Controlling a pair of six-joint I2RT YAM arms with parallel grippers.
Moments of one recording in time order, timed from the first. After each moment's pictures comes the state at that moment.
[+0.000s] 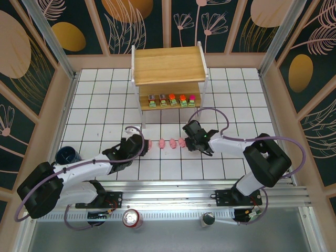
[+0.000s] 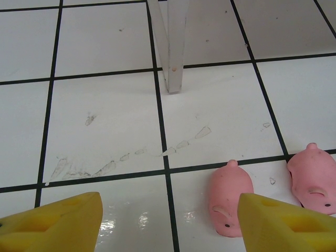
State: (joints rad) left arm -0.84 1.18 0.46 -0.11 -0.49 -0.55; right arm 0.75 1.53 0.73 -0.32 0.21 0.41
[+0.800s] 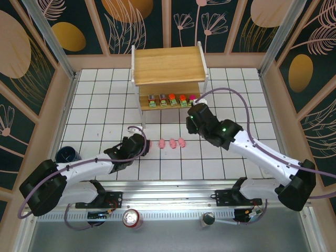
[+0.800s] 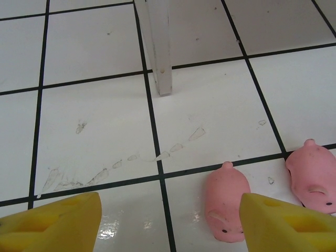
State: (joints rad) left arm -0.84 1.20 0.46 -0.06 -0.47 -0.49; right arm 0.86 1.20 1.12 -0.69 0.37 0.52
